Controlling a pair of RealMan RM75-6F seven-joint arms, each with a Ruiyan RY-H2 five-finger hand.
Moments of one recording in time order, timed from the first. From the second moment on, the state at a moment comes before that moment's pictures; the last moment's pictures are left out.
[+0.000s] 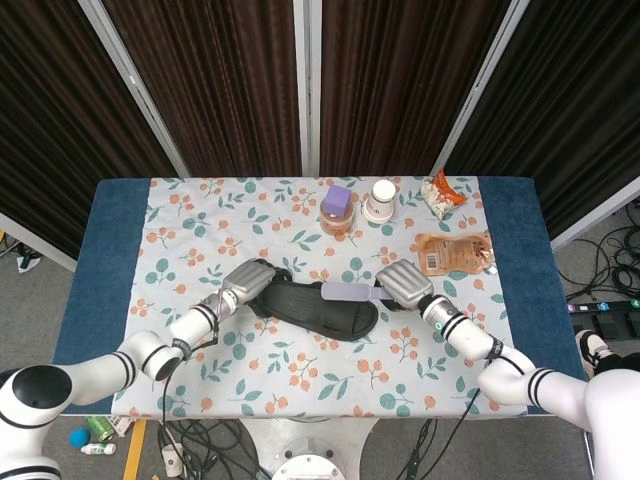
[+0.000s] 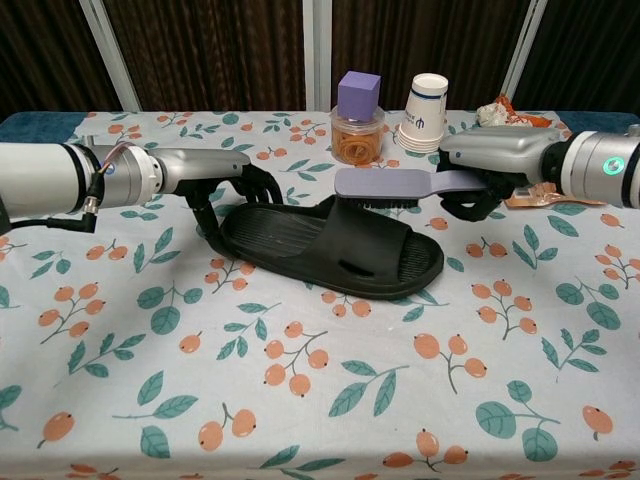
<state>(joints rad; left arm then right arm) -0.97 -1.70 -0.11 -1.03 1.35 0.56 -0.29 0.87 -1.55 0.04 -1.12 -1.47 0.72 0.19</state>
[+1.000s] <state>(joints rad) -0.91 -1.56 -0.11 -1.21 1.41 0.74 -0.31 0.77 -1.41 -0.02 -1.17 -1.41 0.78 0.25</state>
